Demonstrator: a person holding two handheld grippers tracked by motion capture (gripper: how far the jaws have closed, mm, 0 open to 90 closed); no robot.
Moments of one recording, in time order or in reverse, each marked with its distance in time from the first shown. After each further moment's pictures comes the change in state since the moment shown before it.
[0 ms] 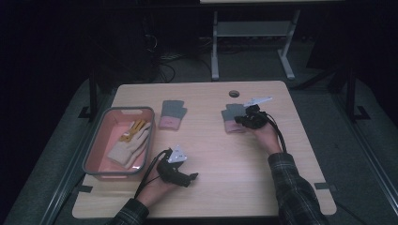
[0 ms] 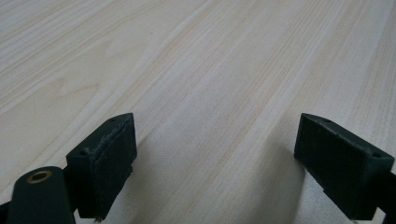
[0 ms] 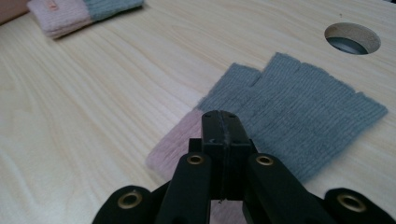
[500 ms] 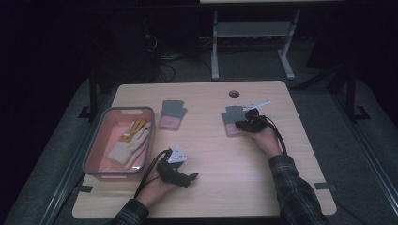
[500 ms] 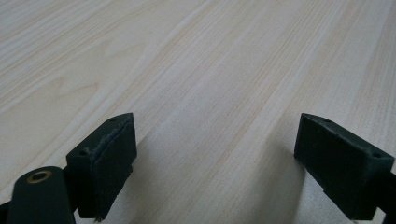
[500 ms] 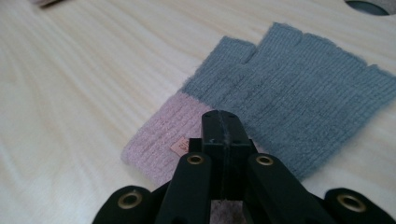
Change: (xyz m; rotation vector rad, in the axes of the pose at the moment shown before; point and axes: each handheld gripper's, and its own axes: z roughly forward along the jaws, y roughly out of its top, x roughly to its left) left arm 0.000 0.000 0.000 0.001 0.000 0.002; right arm -0.003 -0.016 0.009 0.061 0.010 0.001
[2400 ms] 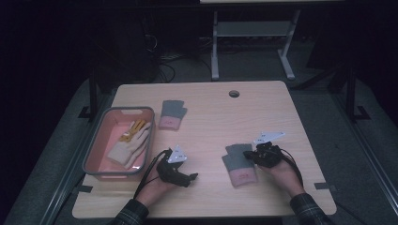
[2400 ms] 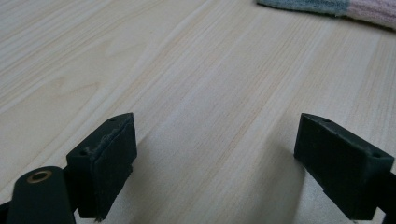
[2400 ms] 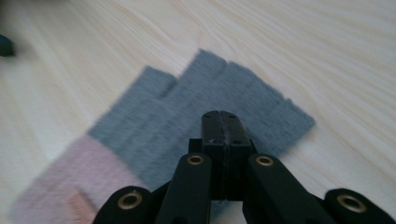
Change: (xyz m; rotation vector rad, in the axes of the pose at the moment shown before) left arm 0.000 0.000 0.000 -0.002 0.000 -0.002; right arm 0.069 -0.074 -0.074 0.037 0.041 -0.092
